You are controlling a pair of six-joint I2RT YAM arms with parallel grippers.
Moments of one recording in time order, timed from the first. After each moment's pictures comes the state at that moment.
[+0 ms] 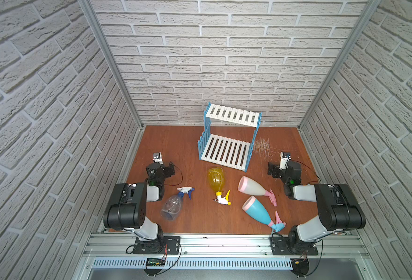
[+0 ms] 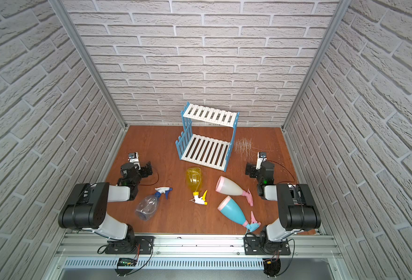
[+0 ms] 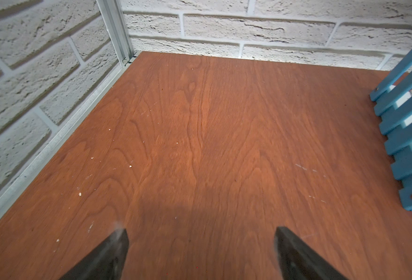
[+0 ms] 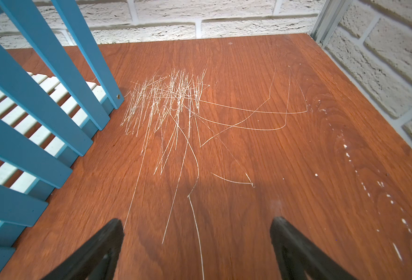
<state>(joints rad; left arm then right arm) 0.09 1.54 0.38 0.74 -0.07 -0.04 0.01 1.55 0.42 0.66 0.00 0.05</state>
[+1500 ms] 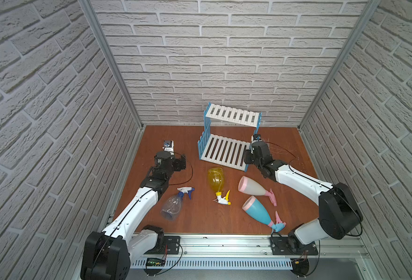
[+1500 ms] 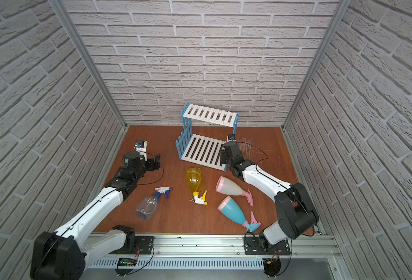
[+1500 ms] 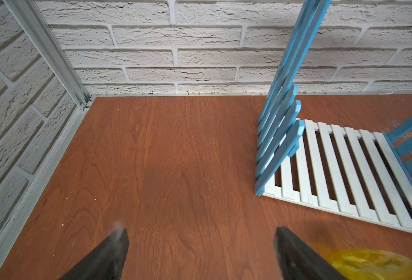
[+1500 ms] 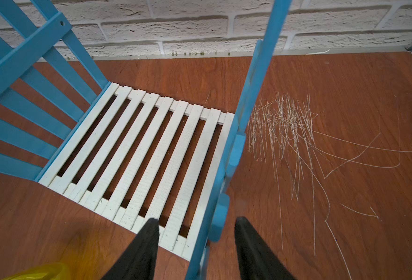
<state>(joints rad) -0.20 1.06 0.67 -0.06 -0.16 -0.10 0.52 1.53 0.98 -0.08 0.32 0.33</state>
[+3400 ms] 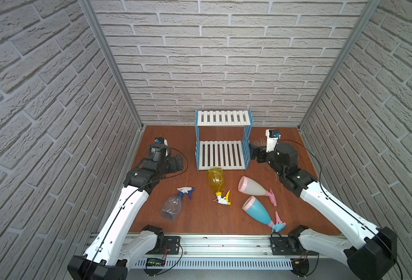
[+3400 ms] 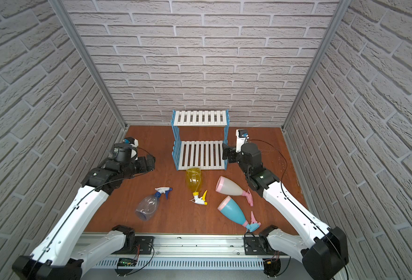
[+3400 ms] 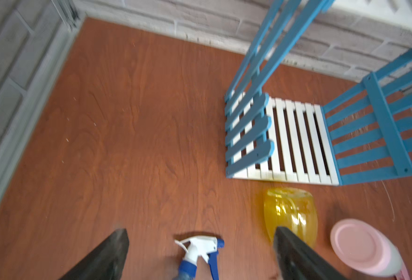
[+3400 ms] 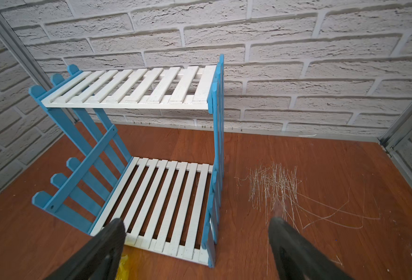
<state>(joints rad) -0.26 1.02 1.07 -0.85 -0.07 -0.40 0.52 1.06 0.89 -0.11 0.21 0.24</state>
